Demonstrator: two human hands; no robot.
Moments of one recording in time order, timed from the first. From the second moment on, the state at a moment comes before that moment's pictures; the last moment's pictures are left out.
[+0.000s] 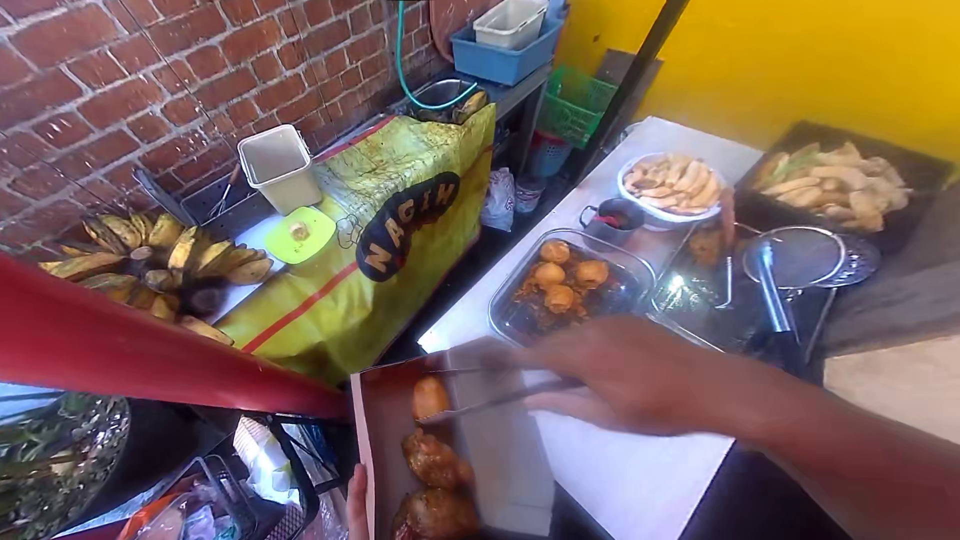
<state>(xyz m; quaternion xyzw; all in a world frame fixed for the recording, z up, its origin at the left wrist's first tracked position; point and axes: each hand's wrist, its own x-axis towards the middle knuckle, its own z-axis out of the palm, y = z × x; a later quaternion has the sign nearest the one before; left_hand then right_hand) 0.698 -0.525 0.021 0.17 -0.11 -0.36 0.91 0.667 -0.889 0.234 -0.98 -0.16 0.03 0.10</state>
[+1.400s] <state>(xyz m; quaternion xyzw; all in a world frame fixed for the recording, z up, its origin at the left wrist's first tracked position) 0.707 -0.535 0.010 0.10 -0.16 -0.30 0.94 0.687 -0.808 0.286 -0.98 -0.08 0.18 0.05</state>
